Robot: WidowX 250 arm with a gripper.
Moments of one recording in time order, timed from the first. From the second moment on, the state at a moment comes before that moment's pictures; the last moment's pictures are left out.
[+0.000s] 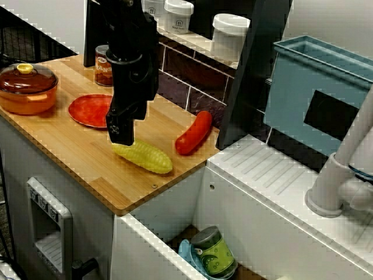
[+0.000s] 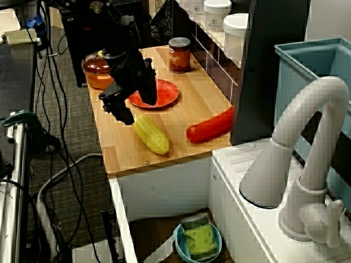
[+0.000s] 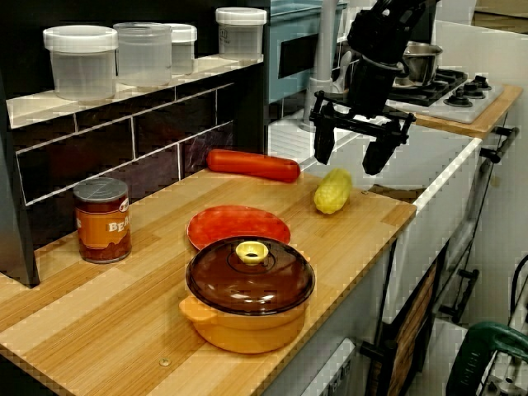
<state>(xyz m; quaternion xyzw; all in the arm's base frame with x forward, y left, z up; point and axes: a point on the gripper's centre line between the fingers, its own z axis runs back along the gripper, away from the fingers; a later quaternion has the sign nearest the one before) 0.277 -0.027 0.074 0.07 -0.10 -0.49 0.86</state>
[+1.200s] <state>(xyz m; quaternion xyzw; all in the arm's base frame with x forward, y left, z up) 0.286 -0.032 0.048 0.09 -0.09 -0.45 0.89</state>
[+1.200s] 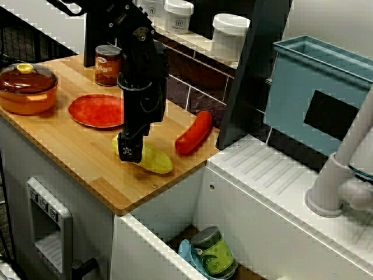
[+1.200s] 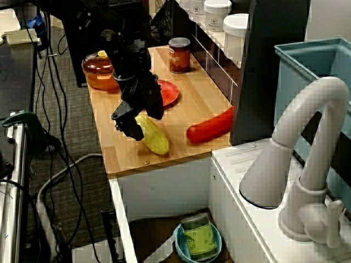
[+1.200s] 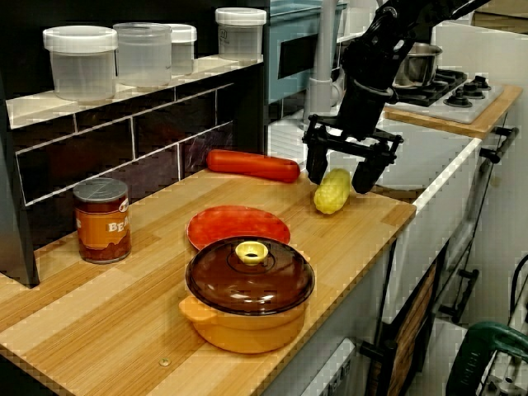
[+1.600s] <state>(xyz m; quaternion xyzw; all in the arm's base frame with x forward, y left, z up) 0.285 -0.031 0.044 0.09 -0.08 -0.44 0.89</state>
